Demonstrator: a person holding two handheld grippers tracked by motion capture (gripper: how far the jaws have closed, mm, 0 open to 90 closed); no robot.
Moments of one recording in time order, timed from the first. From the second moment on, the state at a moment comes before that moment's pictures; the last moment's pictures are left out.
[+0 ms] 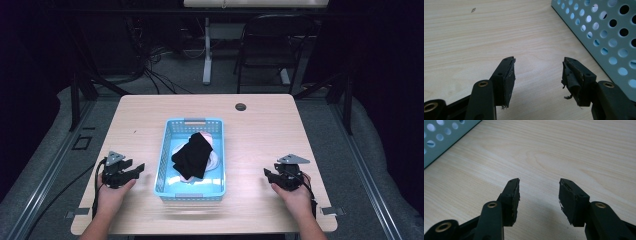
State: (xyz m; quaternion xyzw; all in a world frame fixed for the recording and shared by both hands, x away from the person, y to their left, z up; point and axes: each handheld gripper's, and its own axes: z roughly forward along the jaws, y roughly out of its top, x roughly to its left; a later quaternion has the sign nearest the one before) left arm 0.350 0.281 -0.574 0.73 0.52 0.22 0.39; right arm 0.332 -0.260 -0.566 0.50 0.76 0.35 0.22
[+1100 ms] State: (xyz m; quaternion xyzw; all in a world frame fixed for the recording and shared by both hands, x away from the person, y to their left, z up) left arm 0.346 0.282 -0.567 0.73 0.52 0.22 0.39; right arm 0.329 -0.253 -0.550 0.49 0.77 0.36 0.21
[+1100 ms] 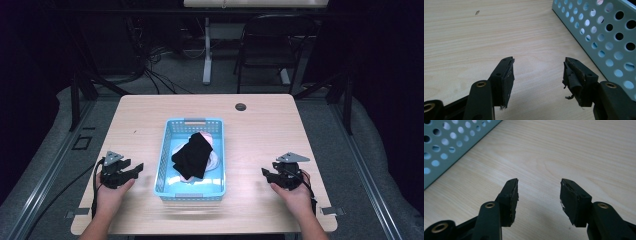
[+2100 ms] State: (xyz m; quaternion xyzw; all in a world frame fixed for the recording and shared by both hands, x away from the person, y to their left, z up) left arm 0.349 0.278 -0.574 0.74 0.52 0.20 0.37; right arm 0.374 -0.183 -0.450 0.41 0.80 0.40 0.18
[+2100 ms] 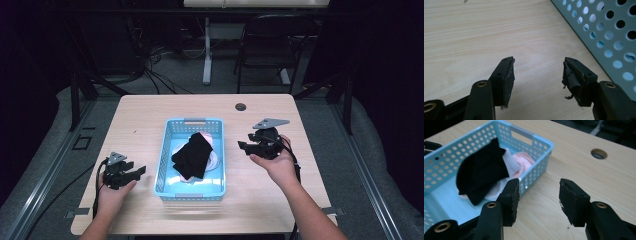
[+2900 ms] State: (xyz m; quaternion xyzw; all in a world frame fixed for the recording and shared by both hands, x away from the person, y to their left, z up) left arm 0.351 0.280 -0.575 0.74 0.52 0.19 0.37; right arm 0.423 -0.111 -0.452 0.32 0.85 0.40 0.13
